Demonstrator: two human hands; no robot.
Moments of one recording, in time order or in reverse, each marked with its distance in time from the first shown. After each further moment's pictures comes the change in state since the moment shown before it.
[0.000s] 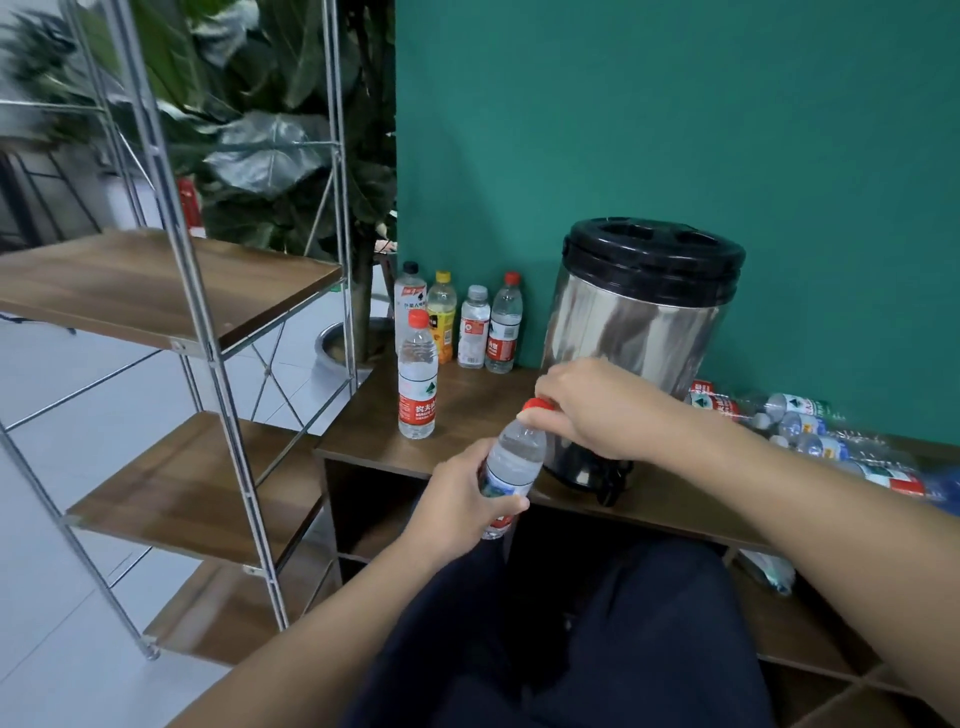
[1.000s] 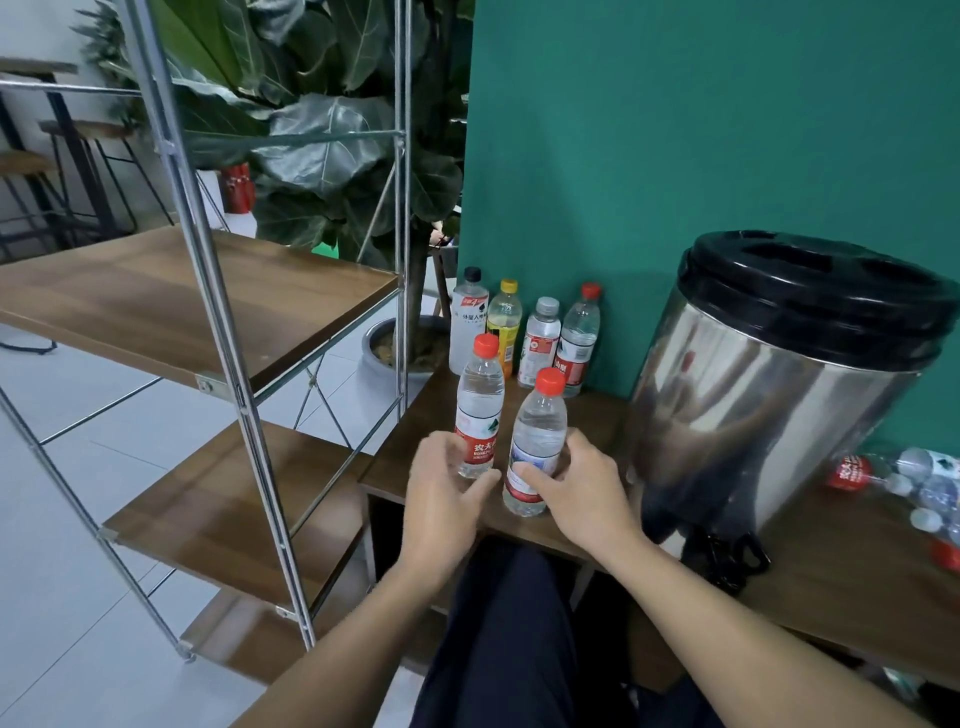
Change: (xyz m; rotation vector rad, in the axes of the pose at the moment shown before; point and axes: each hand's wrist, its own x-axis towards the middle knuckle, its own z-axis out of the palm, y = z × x) left_hand 0.061 -0.080 -0.062 0.006 0.542 -0.064; right_hand 0.122 -0.045 0.167 0.988 0.298 0.556
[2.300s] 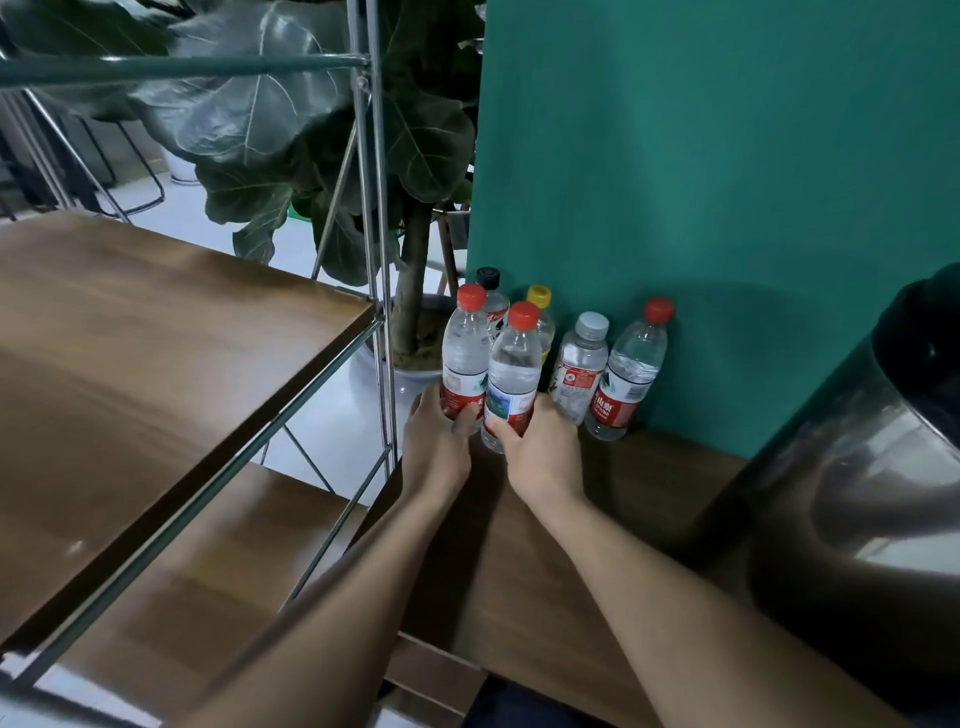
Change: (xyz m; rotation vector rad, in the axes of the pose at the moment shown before) left_hand 0.228 -0.075 0.056 0.063 0.028 -0.190; right_hand 0.203 -0.016 0.115 -0.184 0.118 0.037
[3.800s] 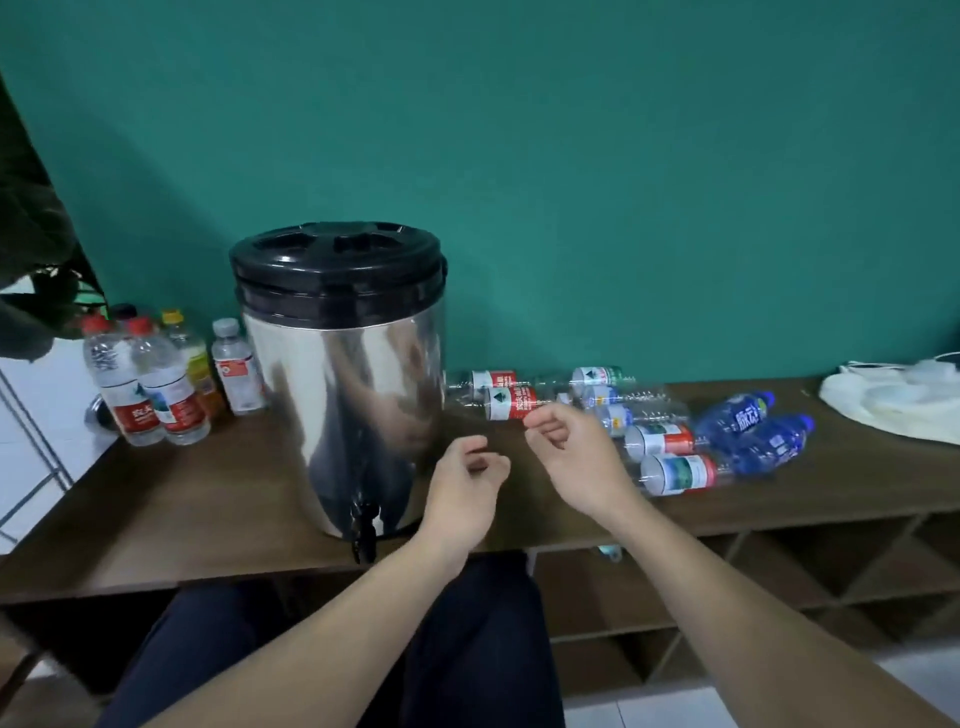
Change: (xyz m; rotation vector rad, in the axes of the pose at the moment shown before) left_hand -0.421 0.239 0.224 -0.282 -0.616 -0.084; right_hand -0.234 0.288 -0.434 0.166 0.152 0.056
